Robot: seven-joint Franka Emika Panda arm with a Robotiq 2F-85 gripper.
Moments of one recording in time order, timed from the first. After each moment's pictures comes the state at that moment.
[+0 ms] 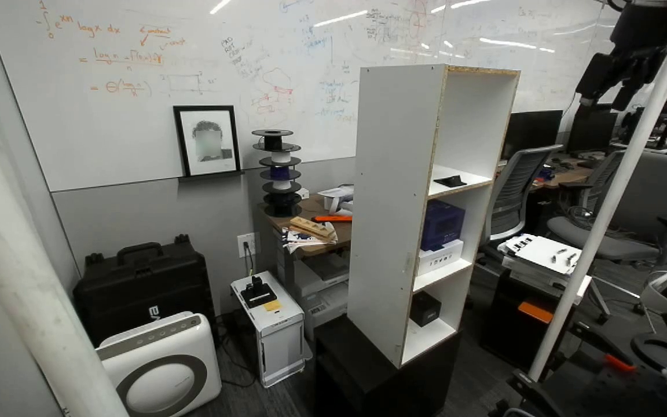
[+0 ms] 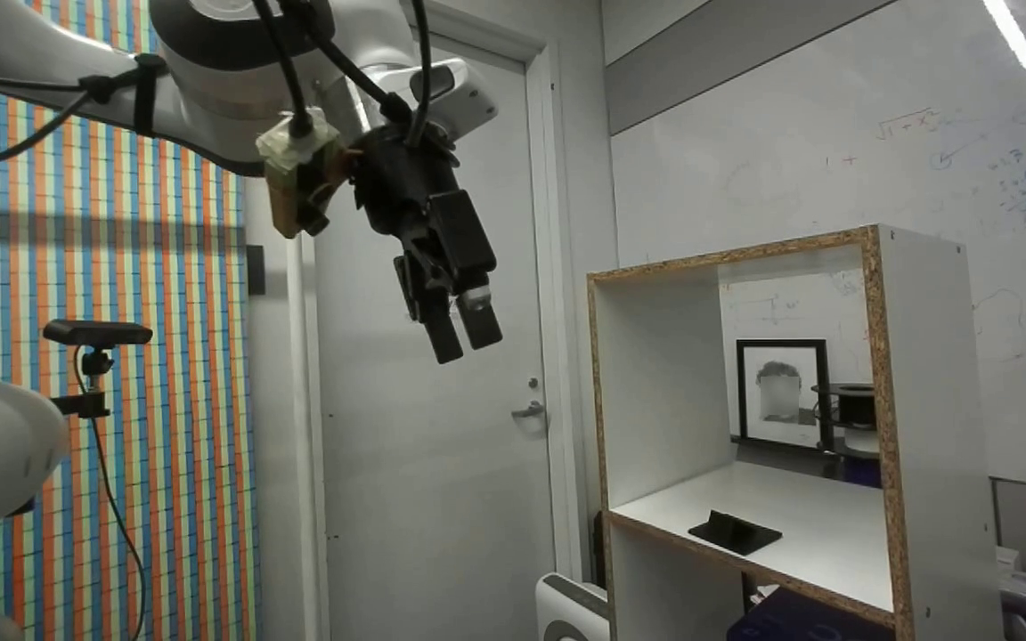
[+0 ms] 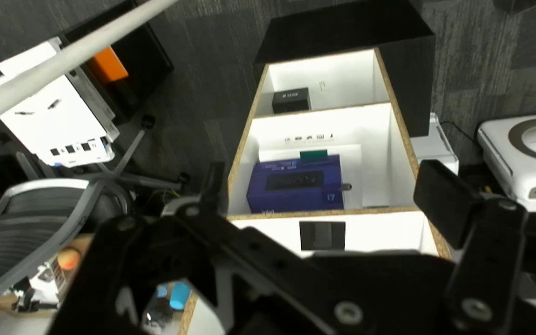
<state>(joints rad) -0.19 -0.89 -0.08 -2.61 -0.26 1.99 -0.02</state>
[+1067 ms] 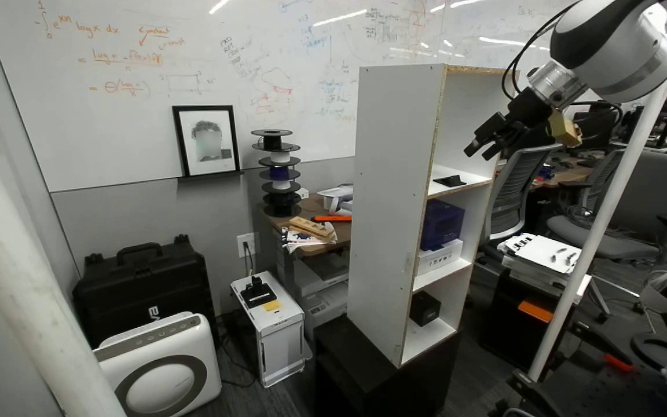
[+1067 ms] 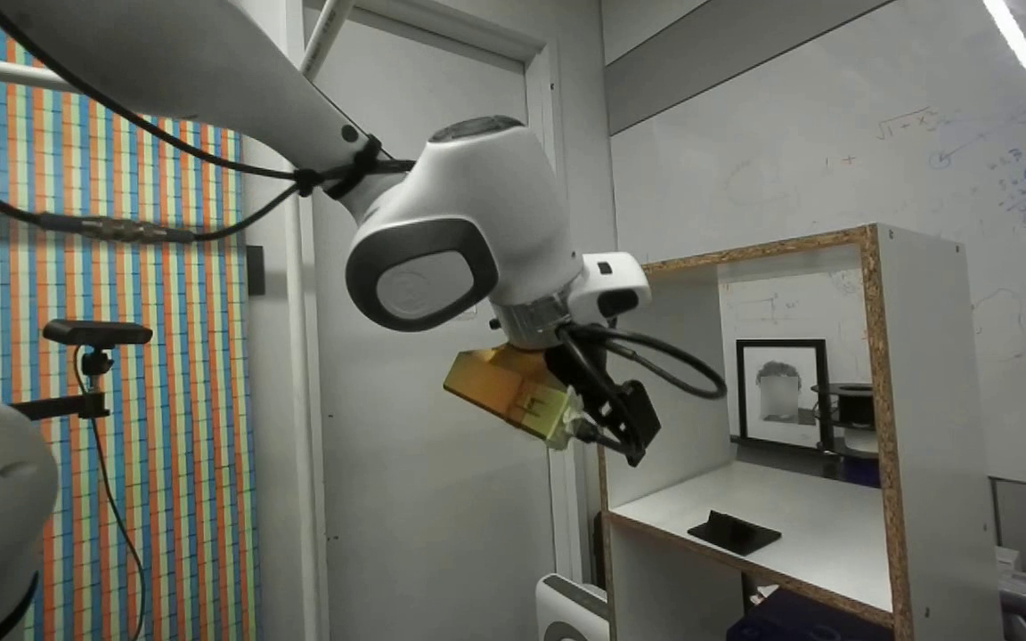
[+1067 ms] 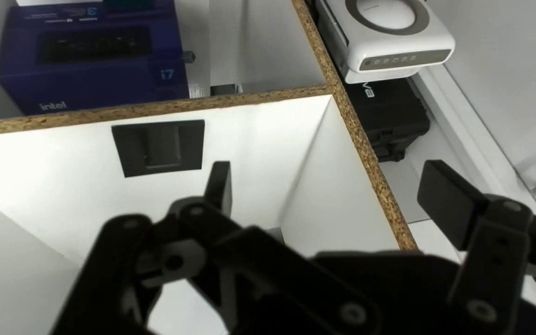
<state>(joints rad) 0.45 -0.42 -0.69 -2.63 0.34 2.79 -0.64</state>
